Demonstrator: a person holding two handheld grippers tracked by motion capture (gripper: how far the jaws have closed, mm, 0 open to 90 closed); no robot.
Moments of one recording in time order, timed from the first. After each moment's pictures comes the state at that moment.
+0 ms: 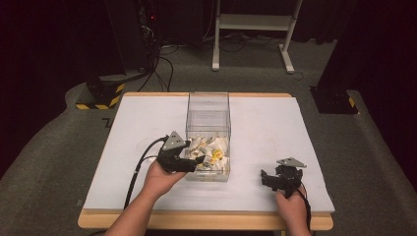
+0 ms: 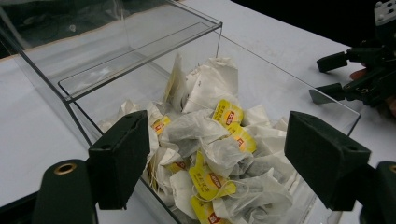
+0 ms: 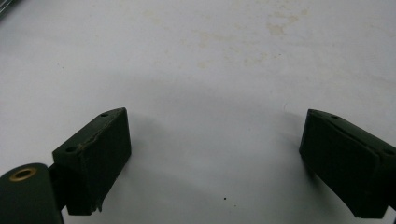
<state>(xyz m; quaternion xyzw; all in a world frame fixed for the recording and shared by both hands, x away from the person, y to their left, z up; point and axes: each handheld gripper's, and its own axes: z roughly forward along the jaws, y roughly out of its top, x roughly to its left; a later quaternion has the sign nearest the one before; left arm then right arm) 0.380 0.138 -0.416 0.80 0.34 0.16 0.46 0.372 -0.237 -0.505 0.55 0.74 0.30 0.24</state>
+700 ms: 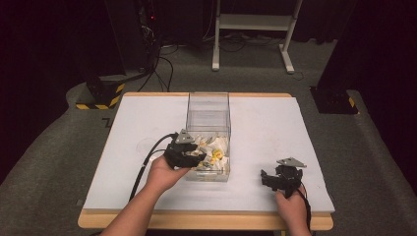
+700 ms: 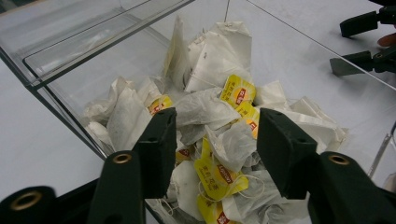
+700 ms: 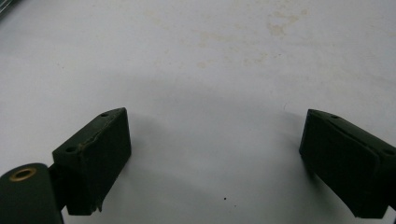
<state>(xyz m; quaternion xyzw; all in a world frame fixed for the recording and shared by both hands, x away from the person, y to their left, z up) 0.399 0.123 -0.421 0.84 0.35 0.13 0.40 0.372 -0.237 -0.505 0.55 0.74 0.30 0.24</state>
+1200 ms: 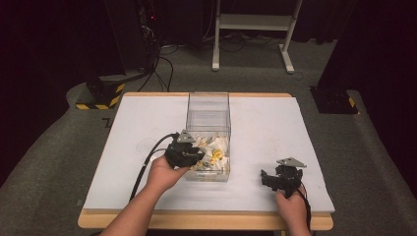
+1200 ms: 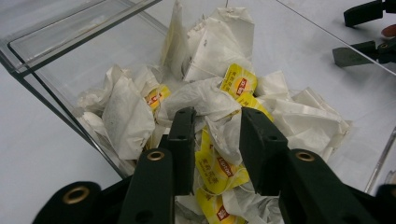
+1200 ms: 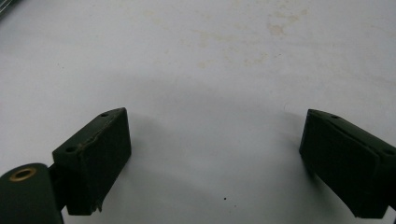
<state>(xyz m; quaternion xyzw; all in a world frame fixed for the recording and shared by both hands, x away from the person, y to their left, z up) 0.401 0.122 -0.424 0.85 0.36 0.12 0.38 0.372 -0.237 -0.505 0.55 0.74 0.30 0.24</state>
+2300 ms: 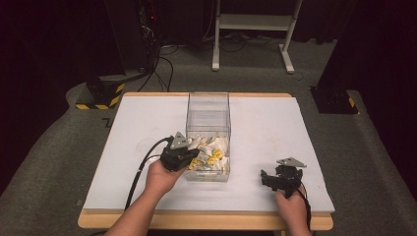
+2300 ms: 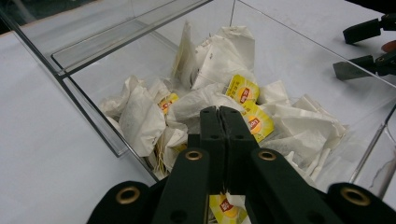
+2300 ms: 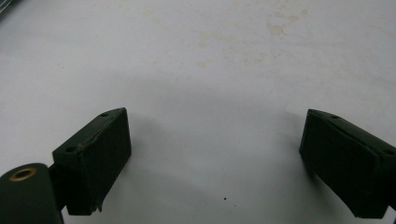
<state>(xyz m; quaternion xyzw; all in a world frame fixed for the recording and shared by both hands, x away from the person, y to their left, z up) 0.384 0.133 -0.422 0.82 0.35 0.16 0.42 0.372 -0.237 -0.505 0.55 0.74 0.30 0.24</state>
